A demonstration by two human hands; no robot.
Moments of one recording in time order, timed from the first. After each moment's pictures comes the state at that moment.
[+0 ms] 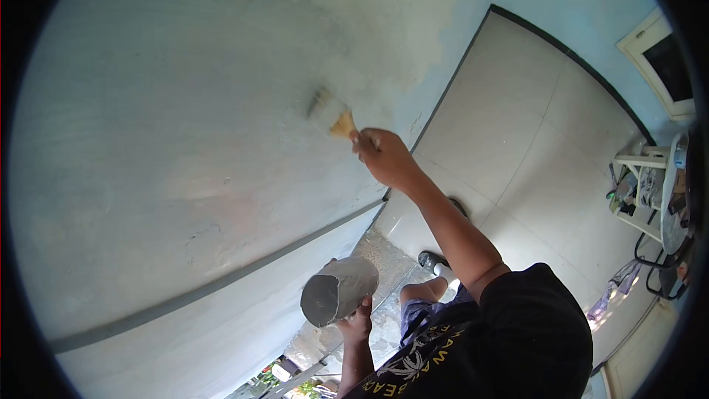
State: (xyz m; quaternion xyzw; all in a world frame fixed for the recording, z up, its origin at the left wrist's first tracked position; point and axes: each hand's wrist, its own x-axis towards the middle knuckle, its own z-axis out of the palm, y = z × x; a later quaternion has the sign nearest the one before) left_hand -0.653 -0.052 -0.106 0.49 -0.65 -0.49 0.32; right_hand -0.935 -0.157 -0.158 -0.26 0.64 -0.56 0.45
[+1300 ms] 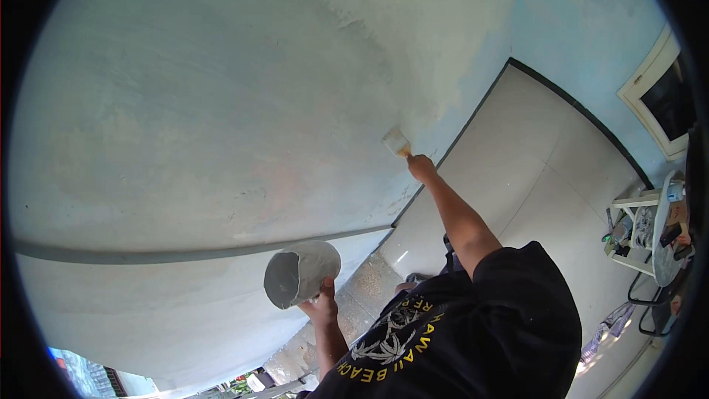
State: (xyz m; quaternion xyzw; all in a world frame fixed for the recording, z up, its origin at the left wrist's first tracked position) left_hand -0.647 -0.029 -0.007 0.47 -0.63 -0.40 0.47; right_hand -0.958 -0.154 -0.331 -0.42 0.79 -0.33 0.30
